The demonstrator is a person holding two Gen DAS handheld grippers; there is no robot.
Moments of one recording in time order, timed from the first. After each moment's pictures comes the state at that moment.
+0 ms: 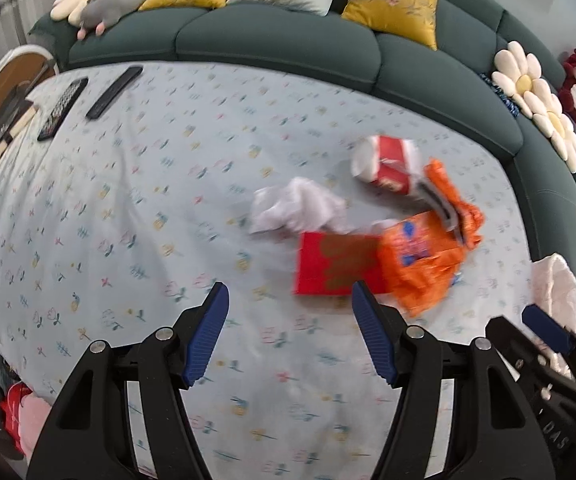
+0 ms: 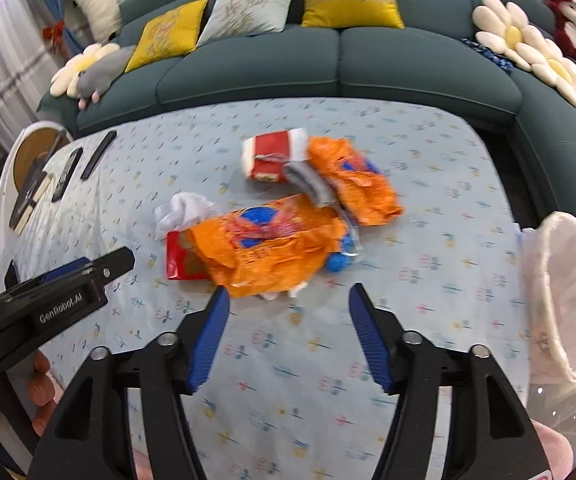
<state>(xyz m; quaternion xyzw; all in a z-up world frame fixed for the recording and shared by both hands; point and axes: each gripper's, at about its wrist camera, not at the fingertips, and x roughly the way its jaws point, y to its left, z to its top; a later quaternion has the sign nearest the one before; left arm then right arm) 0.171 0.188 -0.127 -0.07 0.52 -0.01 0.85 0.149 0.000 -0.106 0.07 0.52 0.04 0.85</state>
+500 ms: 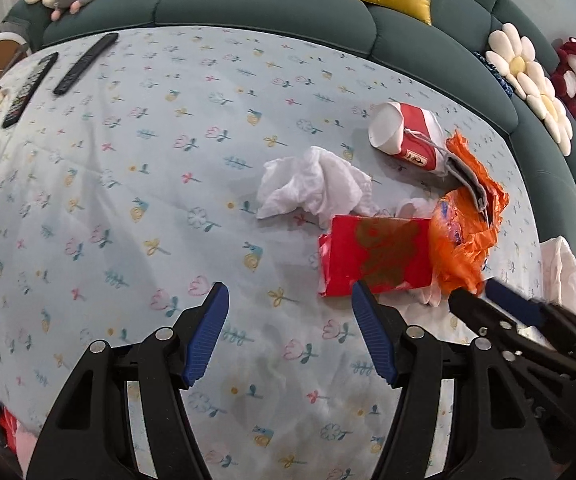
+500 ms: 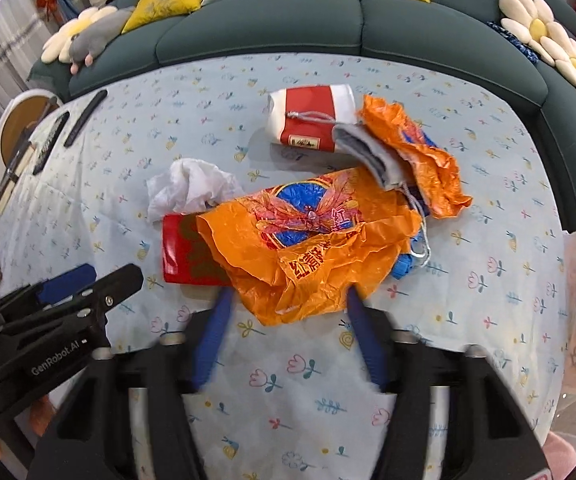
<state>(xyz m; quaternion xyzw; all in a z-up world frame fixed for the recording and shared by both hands) 0.197 0.203 -0.171 -0.08 0.56 -0.06 0.82 0.191 0.041 -0.158 0.04 0.57 0.05 0.82</state>
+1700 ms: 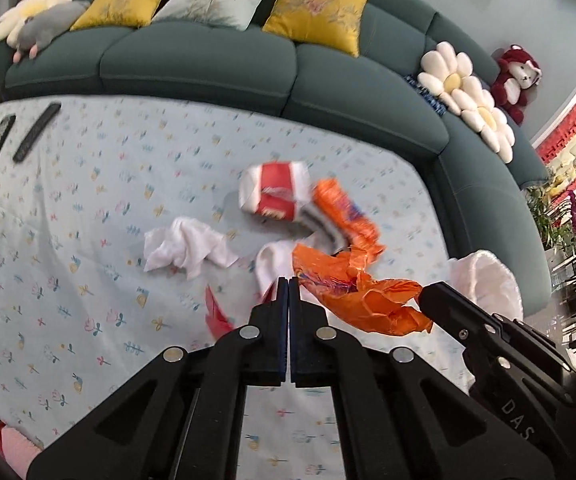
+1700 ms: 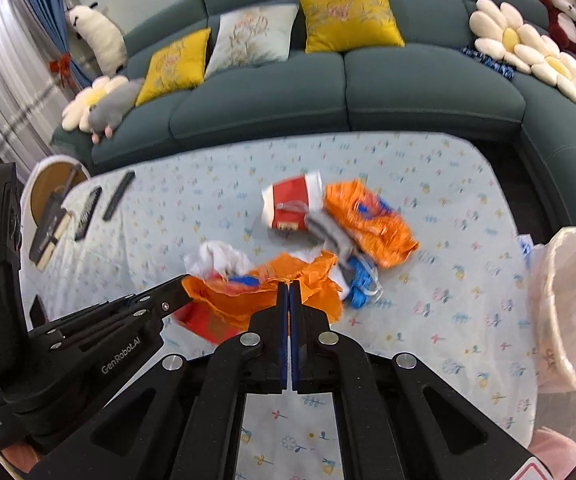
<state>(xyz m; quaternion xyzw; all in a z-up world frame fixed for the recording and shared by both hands) 0.181 0.119 -0.069 -0.09 0.49 -0.15 0.86 0.153 -0.024 -0.047 0.11 0.46 0.05 0.88</state>
